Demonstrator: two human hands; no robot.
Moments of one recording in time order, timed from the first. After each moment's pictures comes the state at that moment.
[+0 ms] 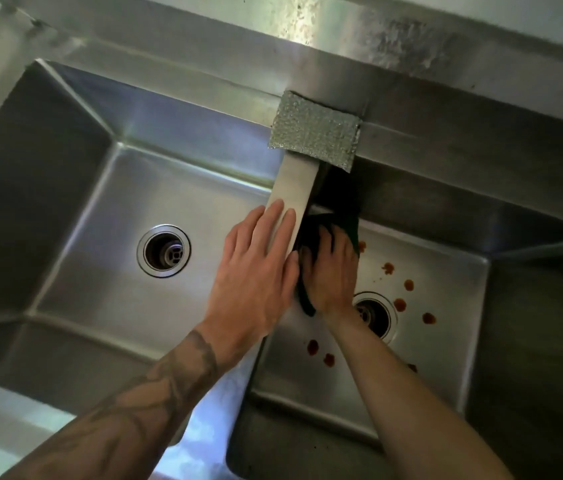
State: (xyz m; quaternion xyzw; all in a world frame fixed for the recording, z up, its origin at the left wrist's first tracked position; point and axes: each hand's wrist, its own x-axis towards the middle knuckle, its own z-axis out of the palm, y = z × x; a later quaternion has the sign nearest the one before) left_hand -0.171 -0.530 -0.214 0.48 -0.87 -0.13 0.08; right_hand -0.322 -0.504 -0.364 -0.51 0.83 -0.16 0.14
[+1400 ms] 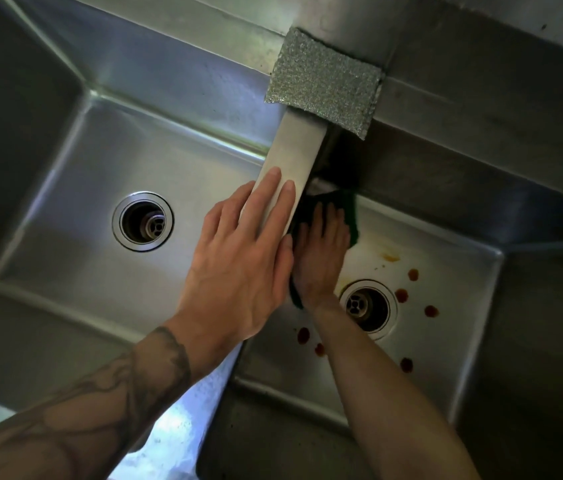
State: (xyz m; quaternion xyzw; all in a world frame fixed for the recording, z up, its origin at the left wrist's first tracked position) left_hand -0.171 -0.527 -0.226 0.47 -0.87 -0.10 0.12; right_hand -0.308 -0.509 -0.416 -0.50 0.85 -0.14 0.08
